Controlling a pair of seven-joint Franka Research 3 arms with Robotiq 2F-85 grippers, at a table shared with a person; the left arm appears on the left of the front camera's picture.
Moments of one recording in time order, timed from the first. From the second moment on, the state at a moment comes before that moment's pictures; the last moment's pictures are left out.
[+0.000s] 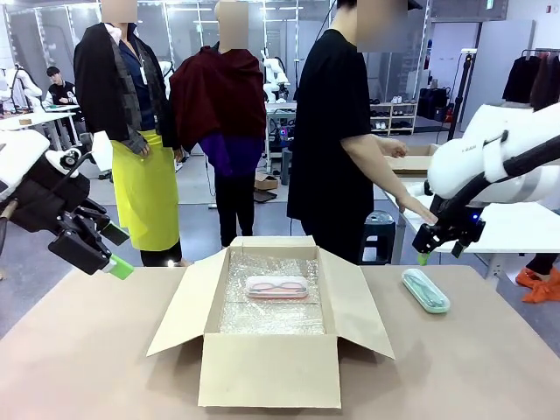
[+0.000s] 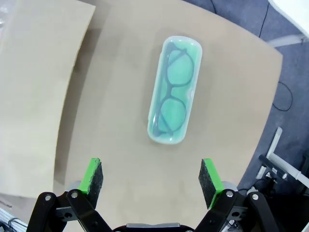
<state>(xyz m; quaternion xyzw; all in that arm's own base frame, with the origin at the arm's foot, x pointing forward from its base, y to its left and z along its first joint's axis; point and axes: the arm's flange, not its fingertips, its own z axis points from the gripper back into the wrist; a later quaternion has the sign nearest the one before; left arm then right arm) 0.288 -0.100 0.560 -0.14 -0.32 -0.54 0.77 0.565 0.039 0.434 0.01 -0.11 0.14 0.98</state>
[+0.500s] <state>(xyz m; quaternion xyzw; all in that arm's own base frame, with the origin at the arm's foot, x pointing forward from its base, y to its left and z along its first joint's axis) 0.288 -0.100 0.560 -0.14 -0.32 -0.54 0.77 0.612 0.028 0.358 0.02 -0.07 0.12 0.99</state>
